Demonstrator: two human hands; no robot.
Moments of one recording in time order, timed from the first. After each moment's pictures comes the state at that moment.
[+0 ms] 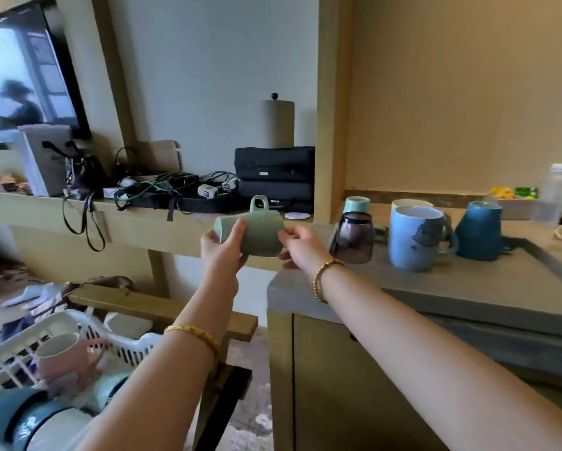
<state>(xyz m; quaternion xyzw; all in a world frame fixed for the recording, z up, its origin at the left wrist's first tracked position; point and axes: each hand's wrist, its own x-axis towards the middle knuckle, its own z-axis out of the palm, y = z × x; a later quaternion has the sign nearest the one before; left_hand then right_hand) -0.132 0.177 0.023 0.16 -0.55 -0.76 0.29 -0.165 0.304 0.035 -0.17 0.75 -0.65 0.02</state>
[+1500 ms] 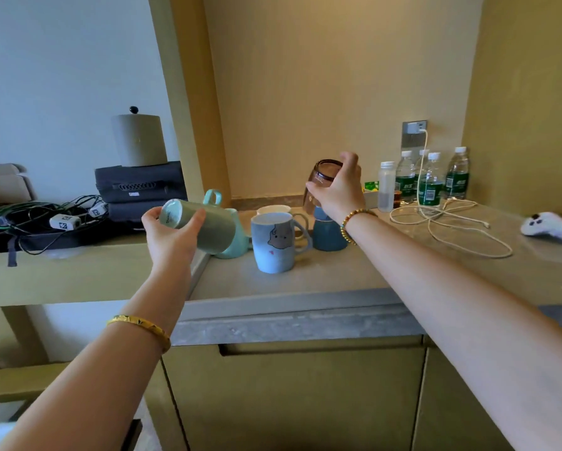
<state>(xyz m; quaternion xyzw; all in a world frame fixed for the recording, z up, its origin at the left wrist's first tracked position) -0.180 0.330 0.067 0.08 -0.65 -0.67 0.34 -0.211 0.578 0.104 -0.01 0.80 -0.46 -0.38</state>
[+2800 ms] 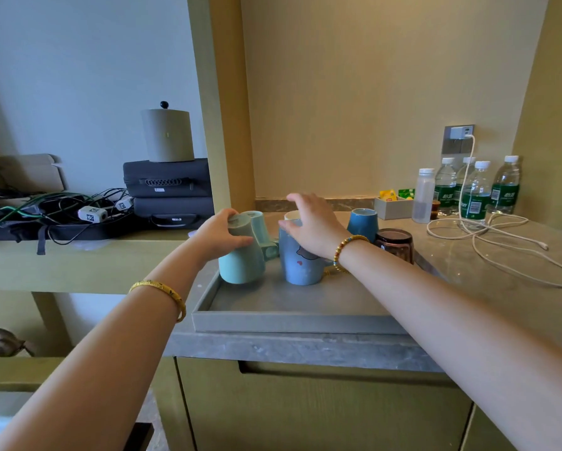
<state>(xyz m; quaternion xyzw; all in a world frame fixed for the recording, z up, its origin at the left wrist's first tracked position) -0.240 0.316 0.075 -0.06 -0.92 -0.37 0.13 -0.234 0.509 0.080 -0.20 0.92 -0.22 -0.27</state>
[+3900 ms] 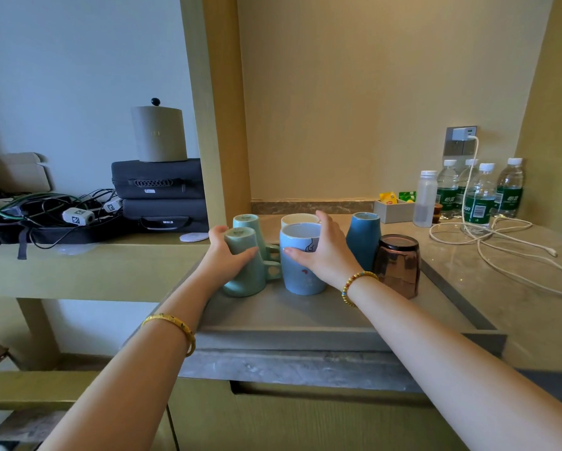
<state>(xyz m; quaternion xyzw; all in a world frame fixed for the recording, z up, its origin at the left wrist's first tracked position) -0.277 0.327 0.022 -0.01 -0.84 -0.51 0.16 -0.255 0.529 0.030 -0.12 0.88 -0.39 -0.24</state>
